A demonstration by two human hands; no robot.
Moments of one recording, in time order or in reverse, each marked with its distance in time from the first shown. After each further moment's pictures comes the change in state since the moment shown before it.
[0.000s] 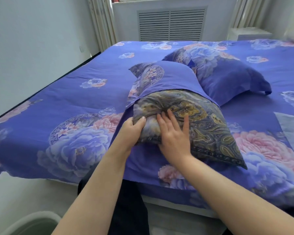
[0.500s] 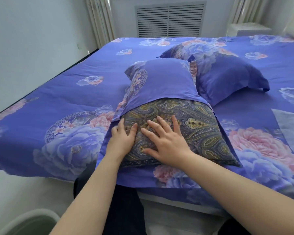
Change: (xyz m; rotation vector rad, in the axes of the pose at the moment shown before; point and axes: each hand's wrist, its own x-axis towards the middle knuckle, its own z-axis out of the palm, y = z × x) left_hand 0.021 -0.064 -0.020 0.749 0.123 -0.069; right_hand -0.009 0.011 -0.004 0.098 -0.258 -0.245
